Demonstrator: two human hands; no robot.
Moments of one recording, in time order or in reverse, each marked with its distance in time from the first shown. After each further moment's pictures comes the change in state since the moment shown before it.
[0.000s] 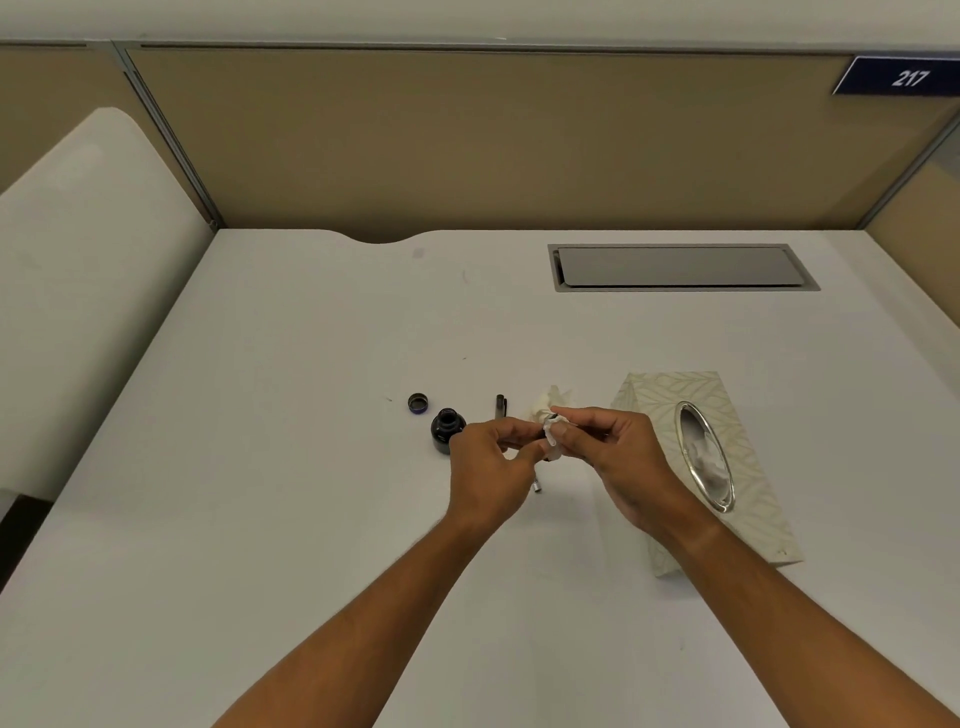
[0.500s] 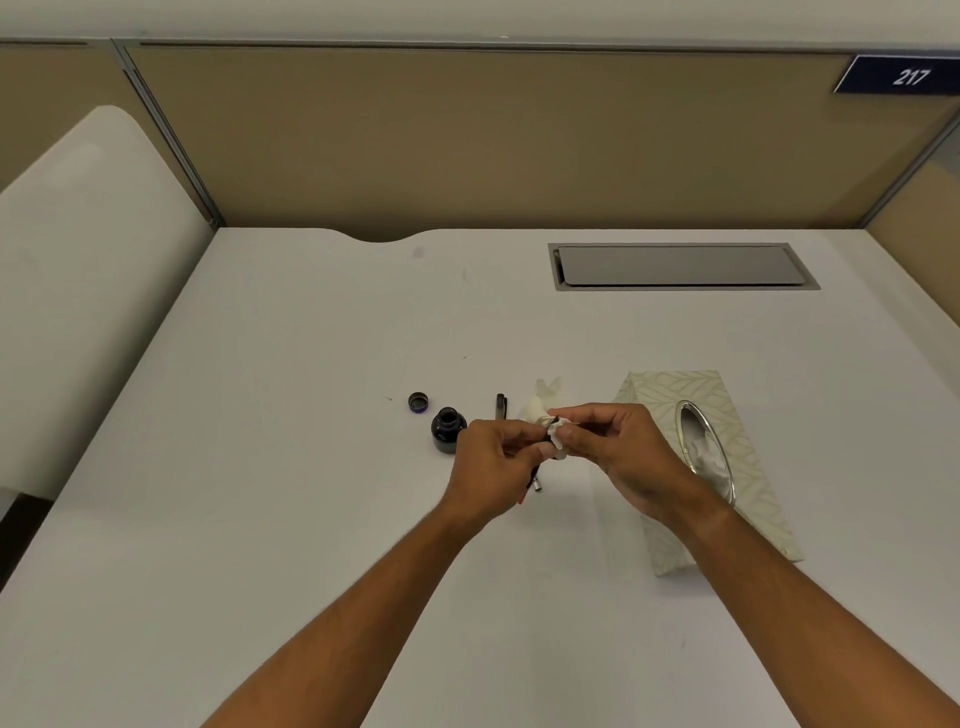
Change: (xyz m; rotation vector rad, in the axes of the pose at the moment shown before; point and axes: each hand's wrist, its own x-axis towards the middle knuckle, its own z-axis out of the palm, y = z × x) left_hand 0.005 -0.002 -0.006 -0.092 -0.195 -0.044; right_hand 0.006 -0.007 -0.008 0.009 -0.114 0.058
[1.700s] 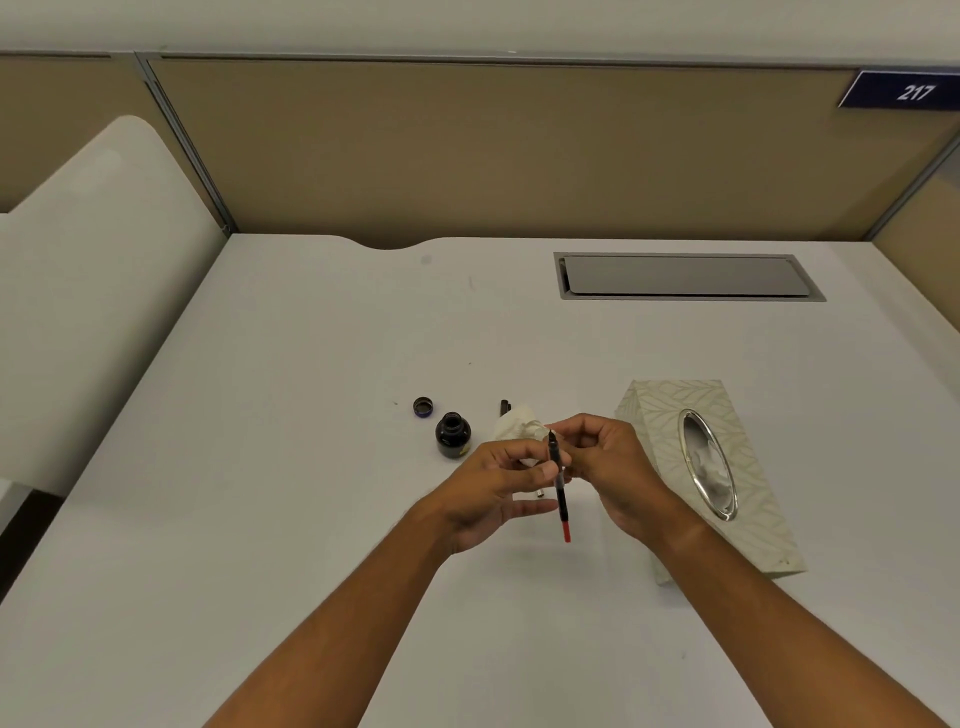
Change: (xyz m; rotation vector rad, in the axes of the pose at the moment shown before) left_hand -0.011 0.001 -0.018 -0.519 -0.448 -0.328; right_hand -0.002 0.005 0.019 -0.135 0.100 0.071
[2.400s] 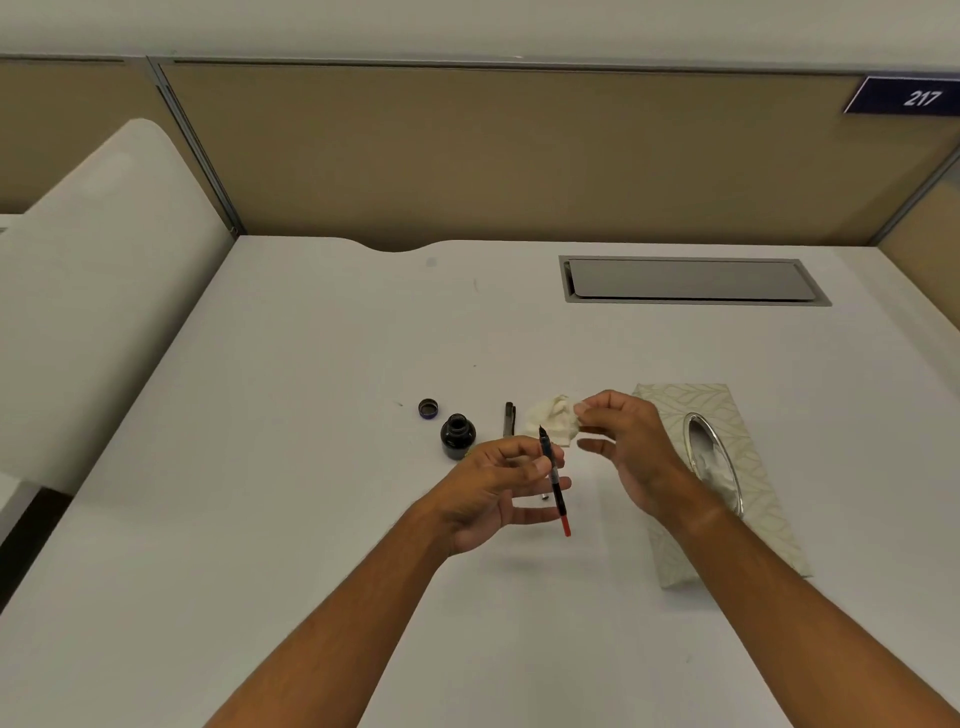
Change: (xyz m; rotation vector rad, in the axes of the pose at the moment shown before) left_hand -0.005 0.003 -0.005 -0.110 0.012 -0.014; right_hand 0.014 -0.022 -0.010 0.061 0.111 0.047
